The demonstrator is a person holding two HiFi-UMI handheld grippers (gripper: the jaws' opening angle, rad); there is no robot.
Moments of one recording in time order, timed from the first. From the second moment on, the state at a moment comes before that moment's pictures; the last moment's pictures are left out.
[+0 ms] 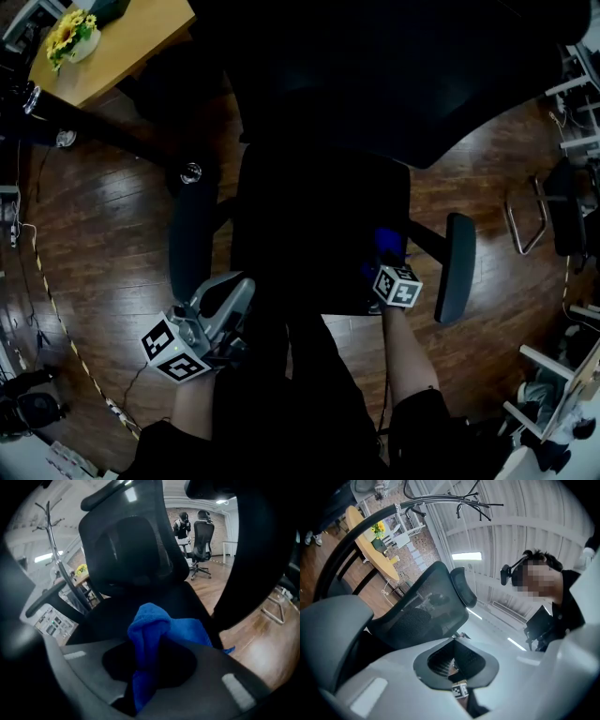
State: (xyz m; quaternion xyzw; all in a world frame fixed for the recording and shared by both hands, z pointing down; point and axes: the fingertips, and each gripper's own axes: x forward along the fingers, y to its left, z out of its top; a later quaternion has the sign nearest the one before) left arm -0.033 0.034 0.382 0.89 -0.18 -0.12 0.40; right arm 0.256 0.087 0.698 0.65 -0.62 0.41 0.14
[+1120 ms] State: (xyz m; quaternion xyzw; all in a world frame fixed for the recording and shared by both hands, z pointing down) left arm -0.106 0.039 0.382 0.88 -0.23 -0.12 0.40; right arm -0.040 0.052 0.722 0.48 -0.75 0.42 0.19
